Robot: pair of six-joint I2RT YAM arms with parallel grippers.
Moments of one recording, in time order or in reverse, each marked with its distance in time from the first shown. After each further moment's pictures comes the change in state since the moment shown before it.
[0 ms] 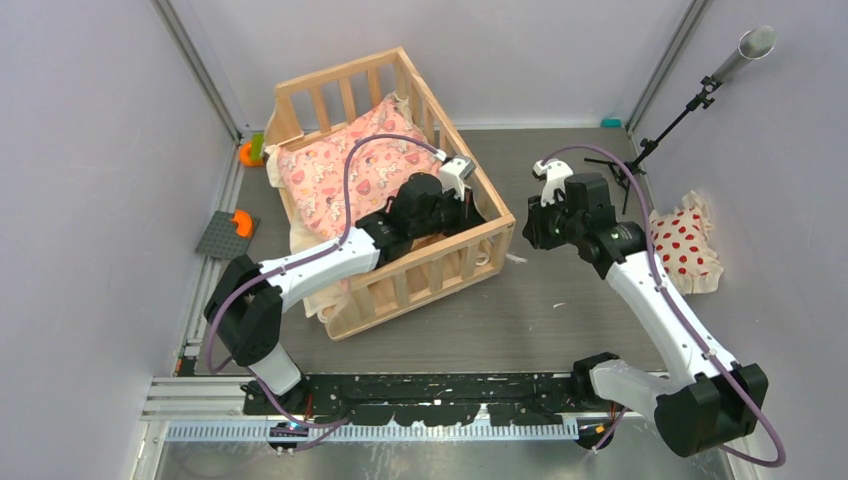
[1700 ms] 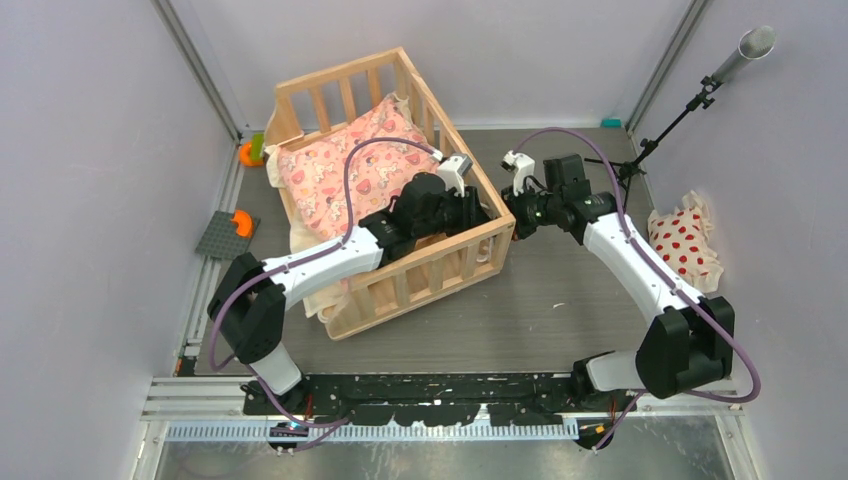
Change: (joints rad) left arm -0.007 0.027 0.015 -0.003 -0.061 -0.129; right arm 0.000 0.249 0.101 0.048 -0.445 -0.037
